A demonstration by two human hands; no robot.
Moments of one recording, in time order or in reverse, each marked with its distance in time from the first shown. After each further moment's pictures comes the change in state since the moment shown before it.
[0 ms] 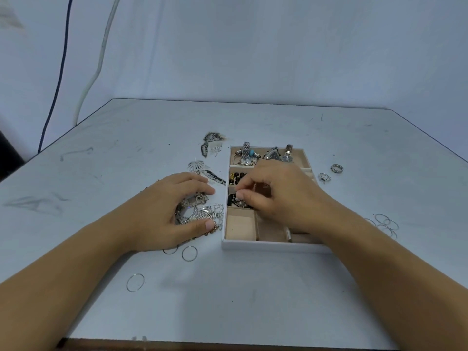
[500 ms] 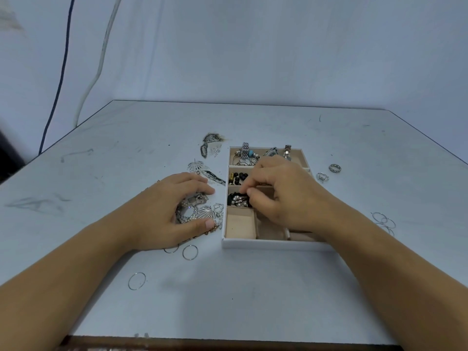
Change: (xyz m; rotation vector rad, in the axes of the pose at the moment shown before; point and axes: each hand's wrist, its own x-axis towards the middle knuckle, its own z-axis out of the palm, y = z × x) left_hand 0.001 -0.003 0.003 -0.007 0.019 0.006; right_hand -0.006 -0.001 -0.004 -0.029 -0.006 0.017
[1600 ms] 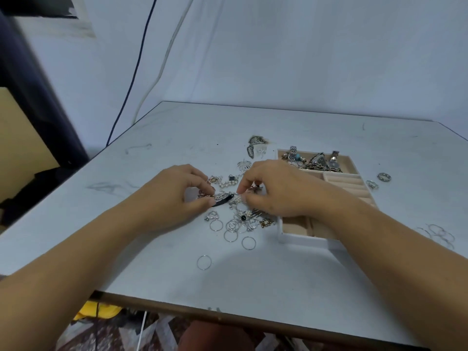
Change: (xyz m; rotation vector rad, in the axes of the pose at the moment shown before) left_hand -0.044 -0.031 -0.039 0.034 0.115 -0.253; right_hand 0.056 -0.049 0.037 -0.132 -0.279 -0.093
